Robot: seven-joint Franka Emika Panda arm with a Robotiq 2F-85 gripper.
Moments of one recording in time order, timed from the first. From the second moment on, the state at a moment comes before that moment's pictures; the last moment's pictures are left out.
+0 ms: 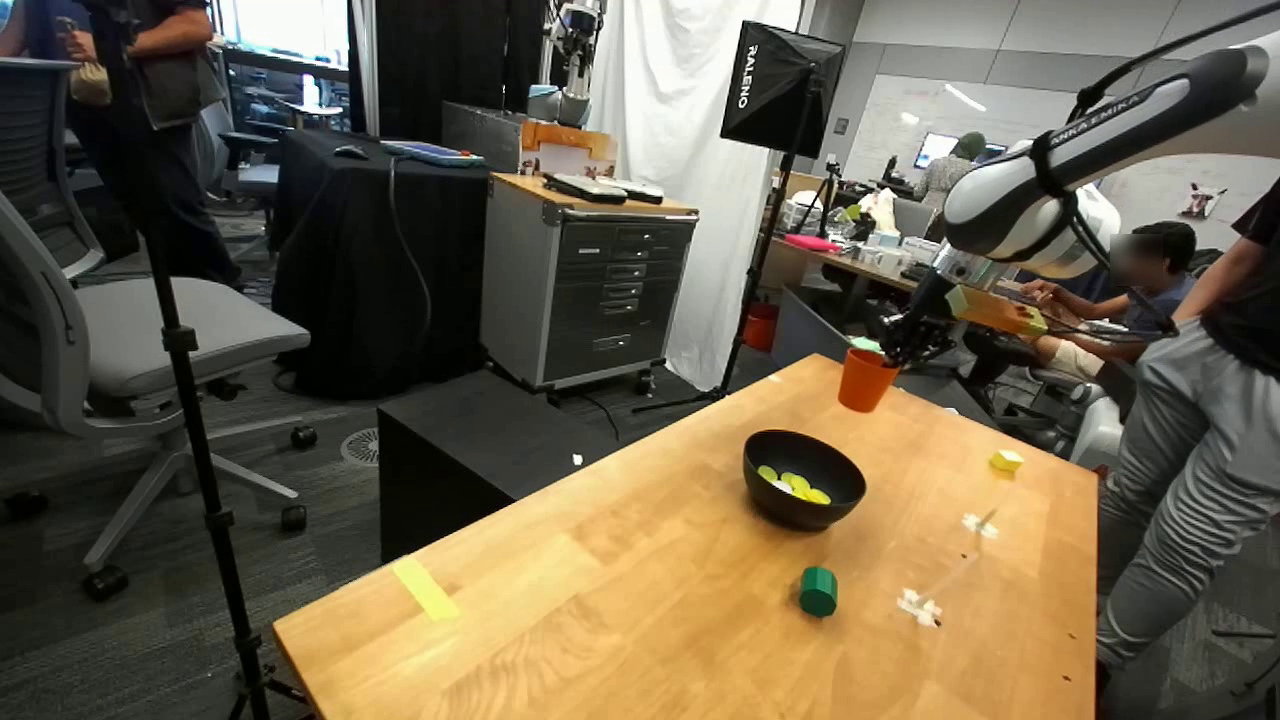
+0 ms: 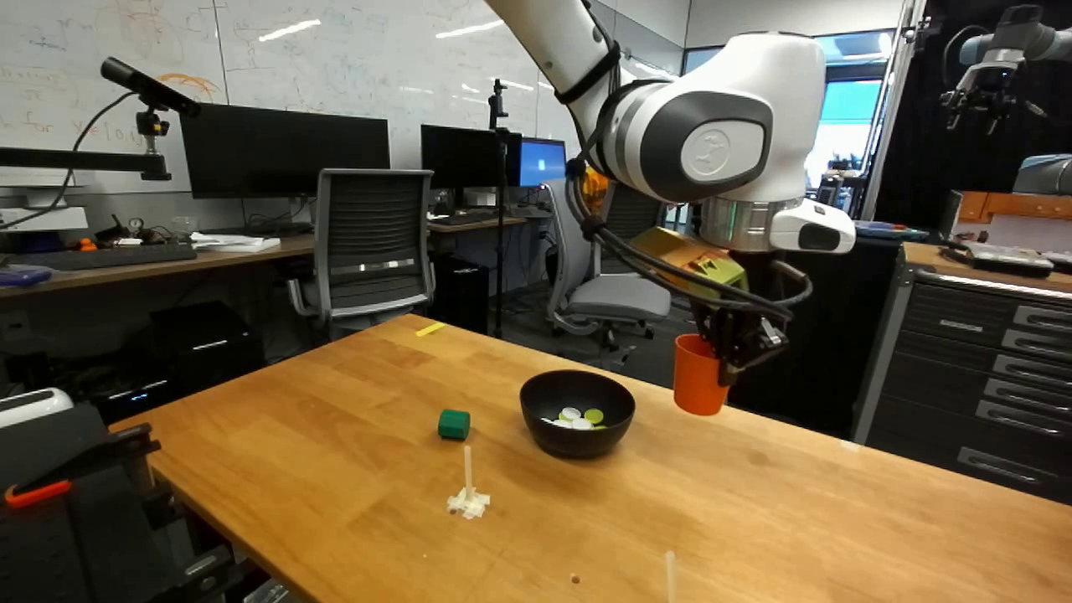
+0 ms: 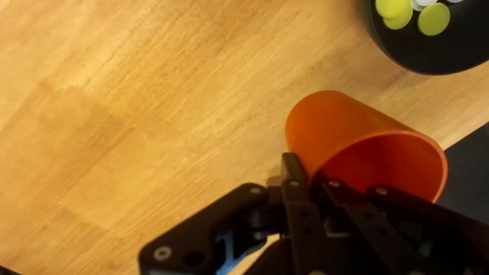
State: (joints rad) arm -0.28 0.75 -0.15 -1.55 0.28 2.46 -0.08
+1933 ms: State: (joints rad) arm -0.32 1.01 -0.12 -1.28 0.22 2.46 -0.07
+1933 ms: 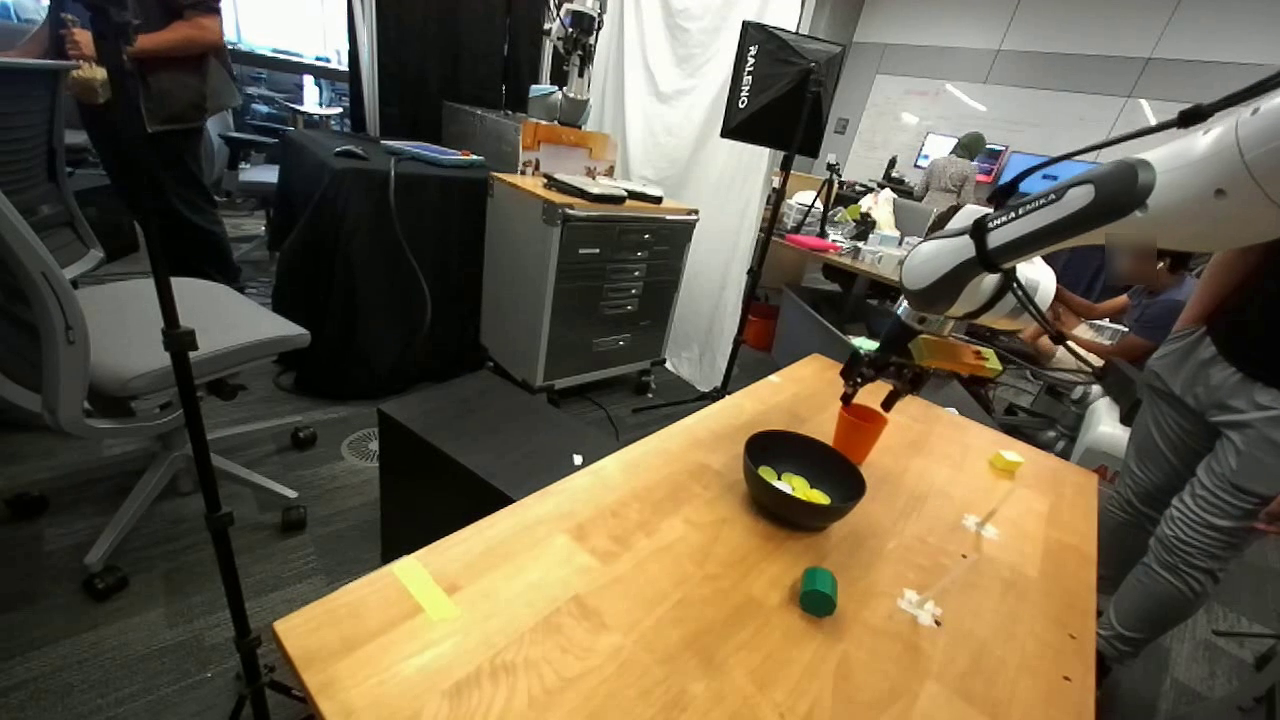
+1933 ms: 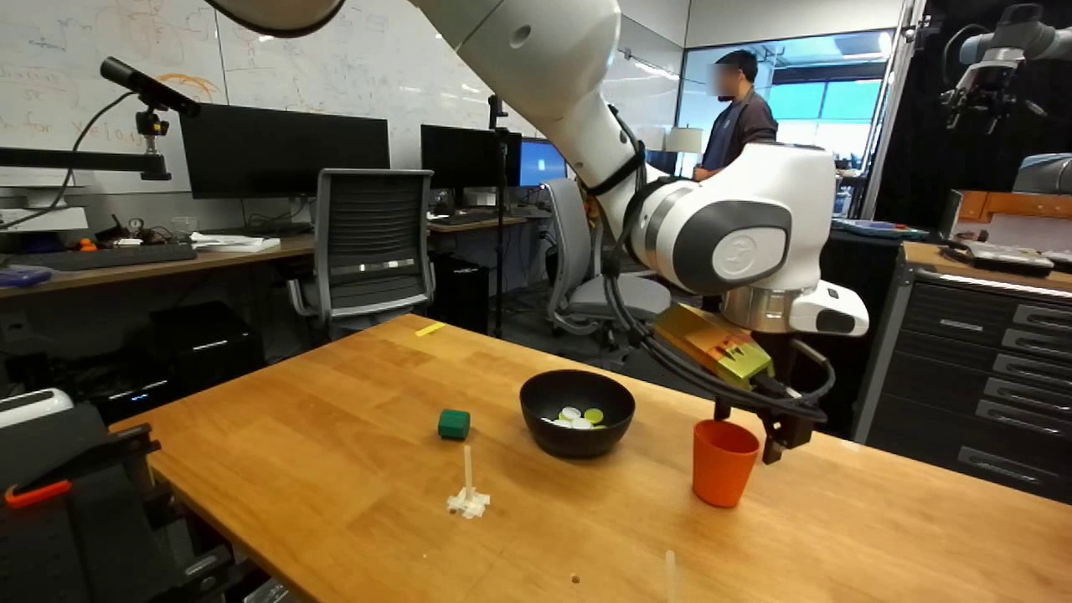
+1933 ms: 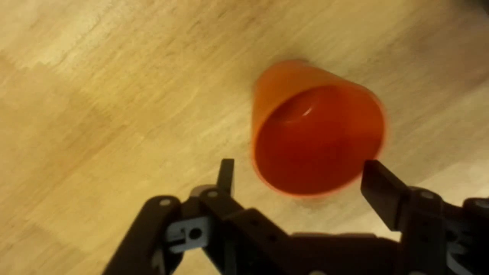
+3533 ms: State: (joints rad) arm -0.09 0.02 0.07 -1.90 0.05 1.87 -0.41
